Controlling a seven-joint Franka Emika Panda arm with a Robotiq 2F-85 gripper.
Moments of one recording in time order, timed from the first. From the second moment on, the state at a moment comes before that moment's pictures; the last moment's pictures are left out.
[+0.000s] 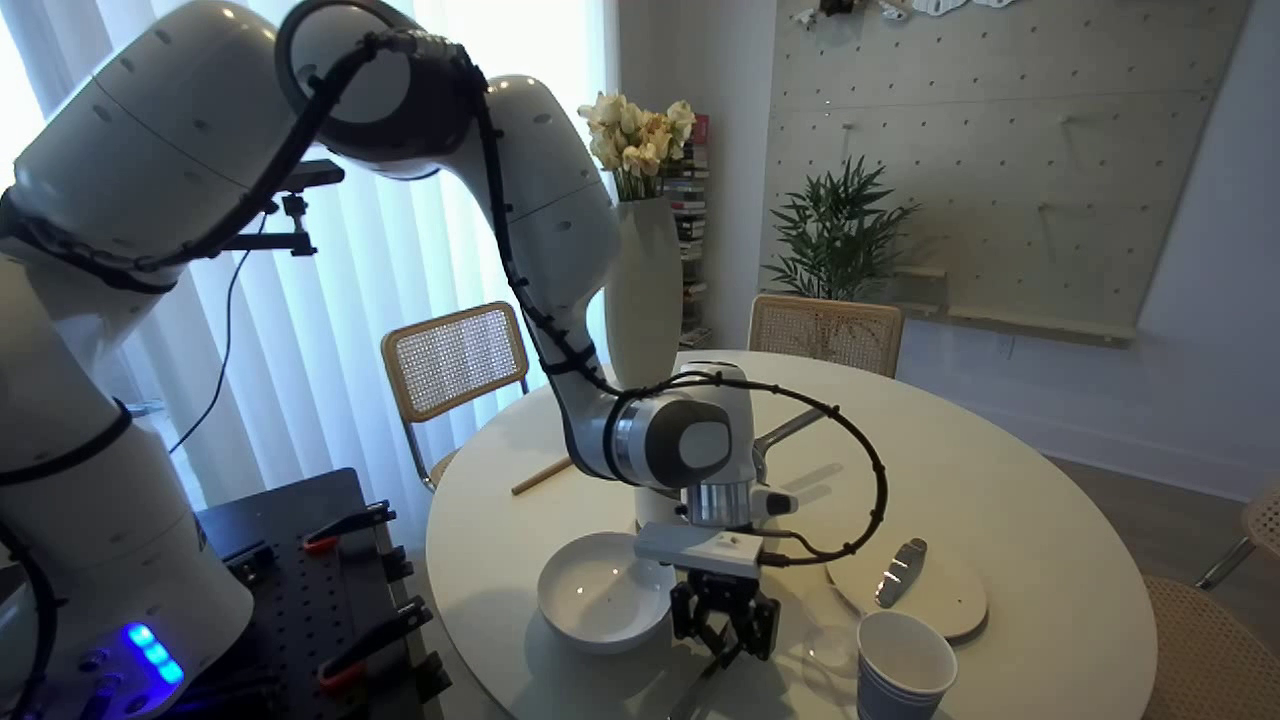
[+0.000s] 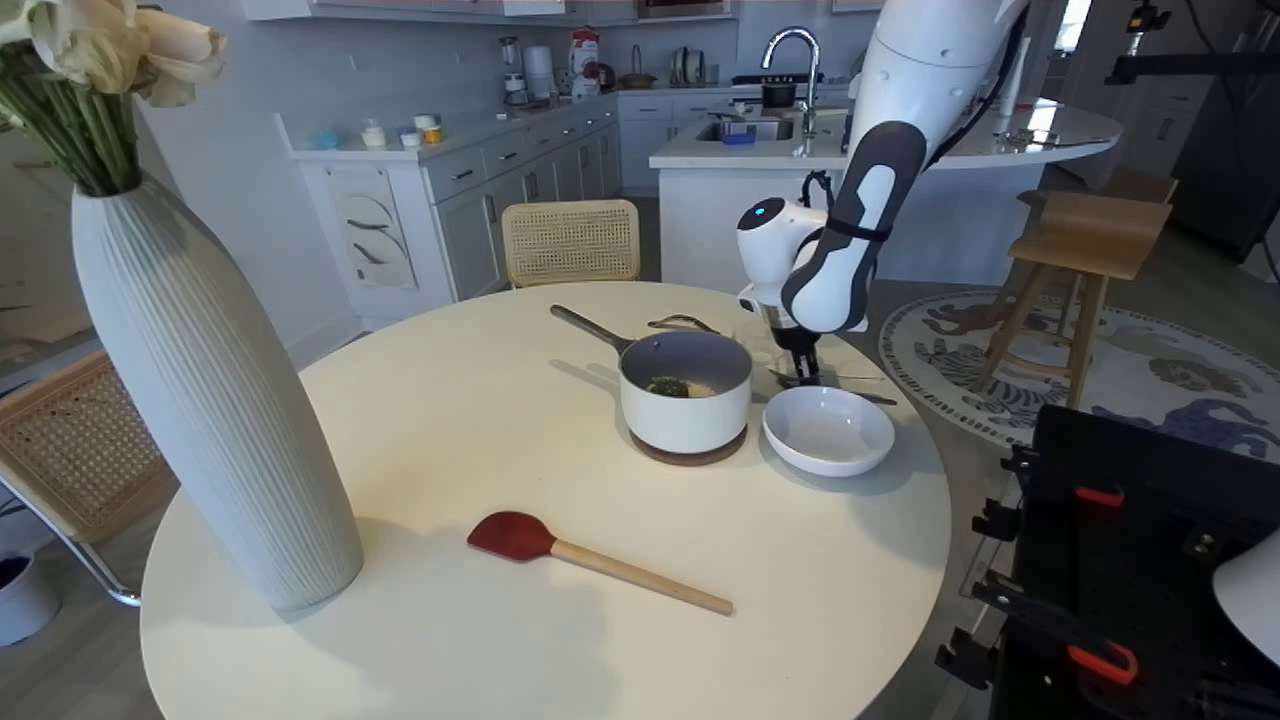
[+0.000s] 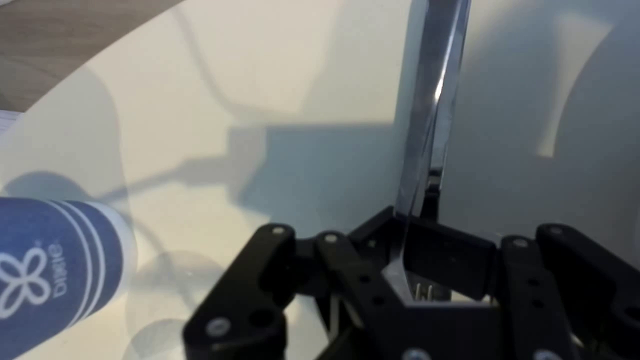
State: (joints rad) arm -0.19 0.84 -0.24 -1.94 -0.52 2.65 -0.34
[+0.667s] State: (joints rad) arm -0.19 0.84 -0.23 -1.93 -0.52 2.61 -0.37
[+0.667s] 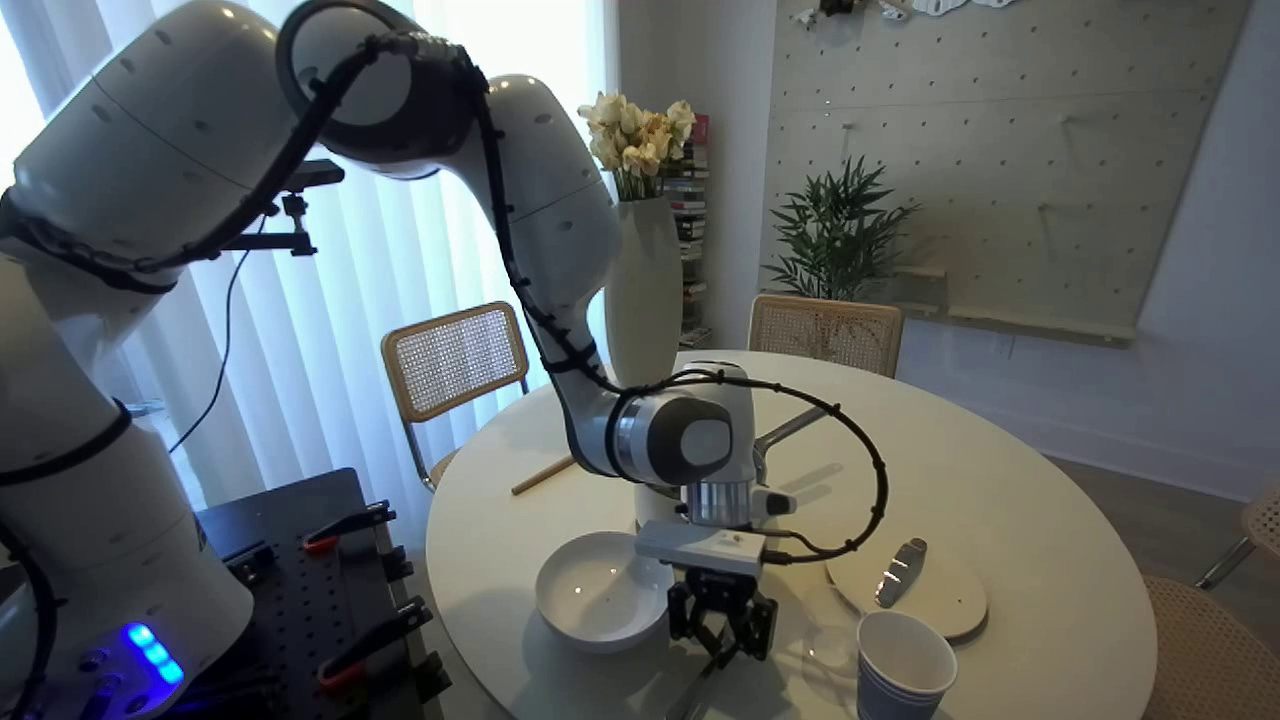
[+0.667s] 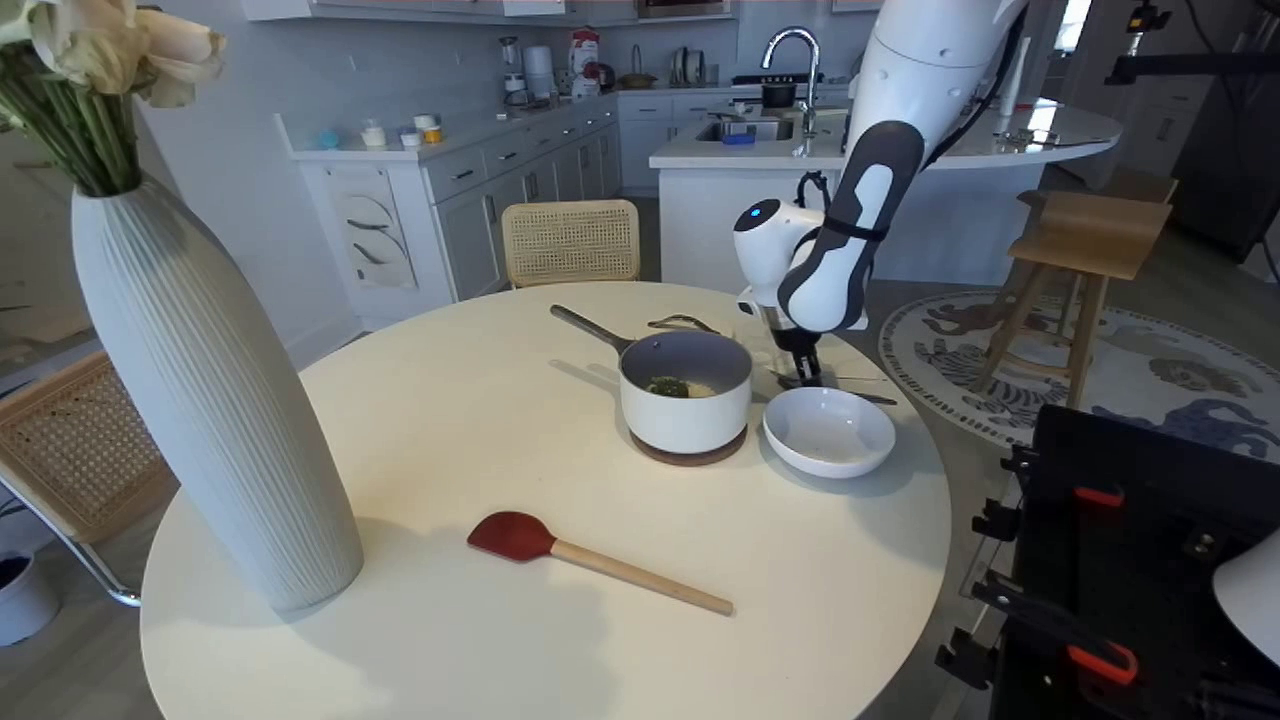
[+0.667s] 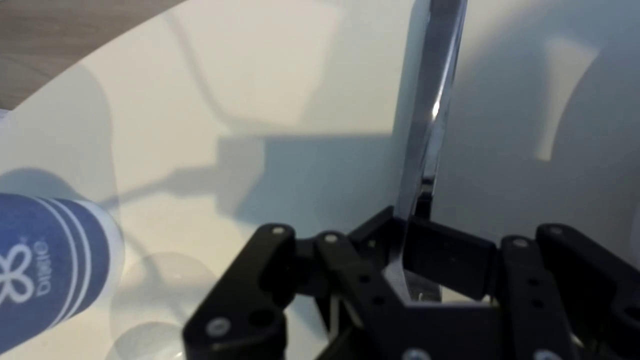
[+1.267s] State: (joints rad) arm -0.20 0.84 -0.22 -1.93 -0.52 2.60 -0.37
